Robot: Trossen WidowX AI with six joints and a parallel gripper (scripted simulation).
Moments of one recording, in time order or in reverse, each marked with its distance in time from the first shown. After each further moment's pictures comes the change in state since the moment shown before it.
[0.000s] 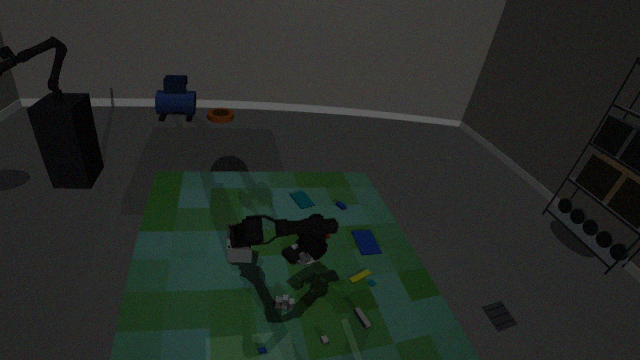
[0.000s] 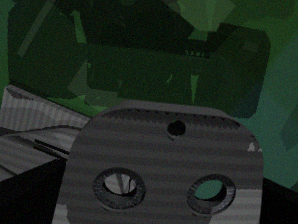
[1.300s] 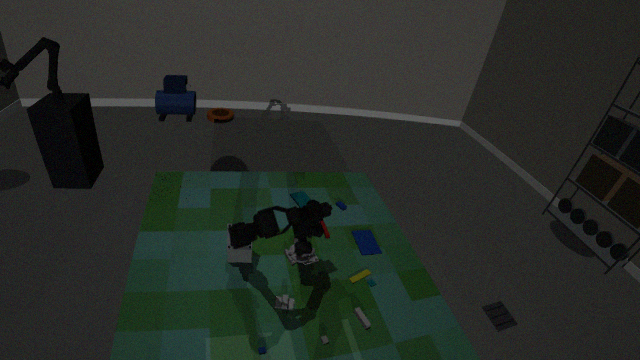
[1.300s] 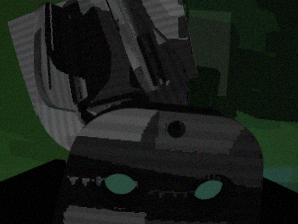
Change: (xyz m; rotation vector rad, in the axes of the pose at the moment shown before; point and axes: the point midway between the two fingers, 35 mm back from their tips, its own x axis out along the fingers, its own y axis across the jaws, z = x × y) arm 0.002 0.033 -0.053 -0.928 -0.016 -0.032
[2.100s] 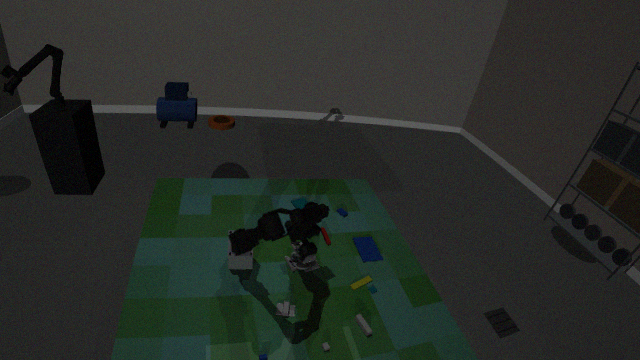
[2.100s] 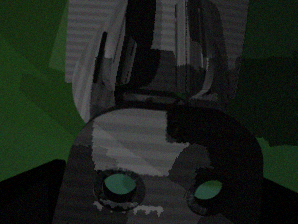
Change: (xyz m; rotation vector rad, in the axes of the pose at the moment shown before) arm 0.000 0.021 -0.006 -0.336 -0.002 -0.021
